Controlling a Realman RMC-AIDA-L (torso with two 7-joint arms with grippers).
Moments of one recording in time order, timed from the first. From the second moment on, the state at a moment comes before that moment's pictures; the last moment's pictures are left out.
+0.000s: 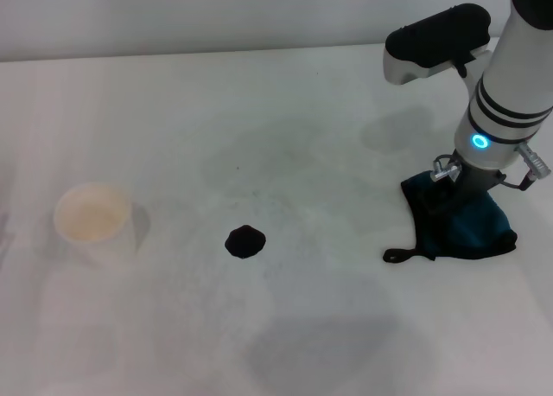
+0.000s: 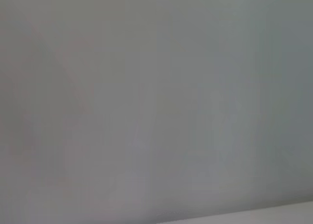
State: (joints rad) left arm -0.23 -2.08 2.83 0.03 -1.28 1.33 -0.13; right arm 0.77 2.02 -1.60 -0.94 0.35 1.45 0.05
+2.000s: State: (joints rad) left arm -0.22 -2.08 2.84 0.06 -1.27 1.35 -0.10; right arm 1.15 2.03 -2.35 -0.91 1.04 1.16 0.14
